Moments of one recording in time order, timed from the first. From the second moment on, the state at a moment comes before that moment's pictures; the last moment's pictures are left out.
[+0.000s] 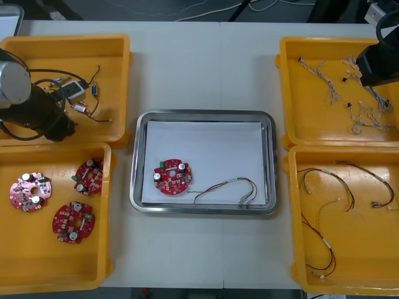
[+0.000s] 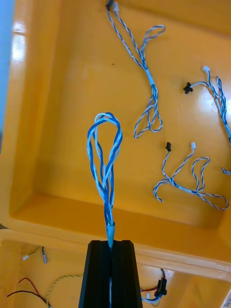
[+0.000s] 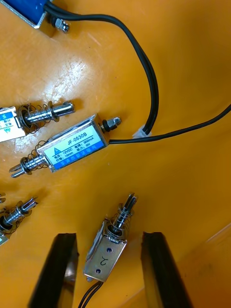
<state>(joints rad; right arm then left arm) -0.82 -0.76 -0.03 -1.67 -0.74 1.91 1.50 -0.59 0.64 0.01 -1.36 0.59 1.42 -2.28</state>
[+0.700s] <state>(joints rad) -0.70 -0.76 0.00 -1.88 -0.84 1.91 1.50 -0.59 0.64 0.01 -1.36 0.58 1.41 -2.39</state>
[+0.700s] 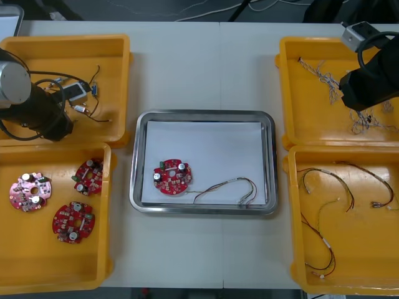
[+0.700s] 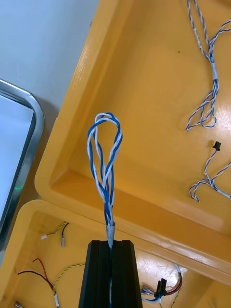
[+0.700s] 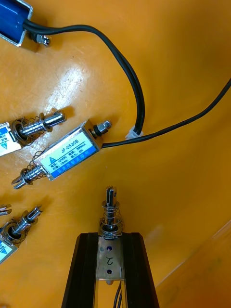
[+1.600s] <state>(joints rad) -0.69 -0.75 0.04 -1.88 -0.84 1.89 1.50 -0.62 0.64 0.16 -1.56 0.67 1.67 -2.31</state>
